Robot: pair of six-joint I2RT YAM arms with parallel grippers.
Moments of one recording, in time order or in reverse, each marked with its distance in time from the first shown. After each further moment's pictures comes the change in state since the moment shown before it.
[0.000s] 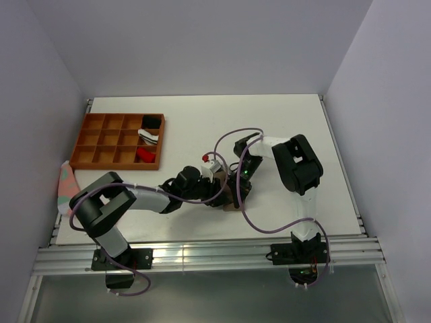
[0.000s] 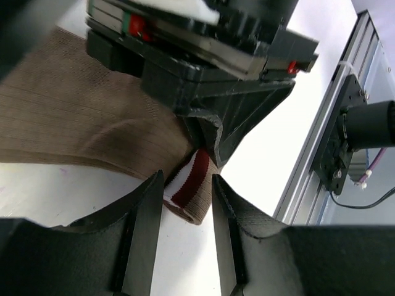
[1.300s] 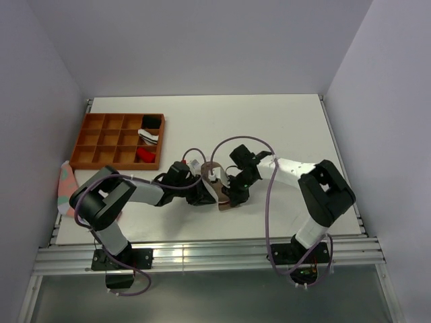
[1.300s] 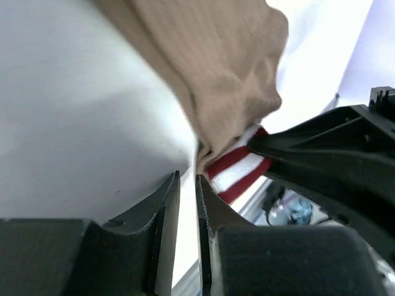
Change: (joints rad) left arm 0.174 0.061 -0.010 -0.197 0.124 -0.468; right arm 0.166 -0.441 -0.367 0.535 0.222 0.030
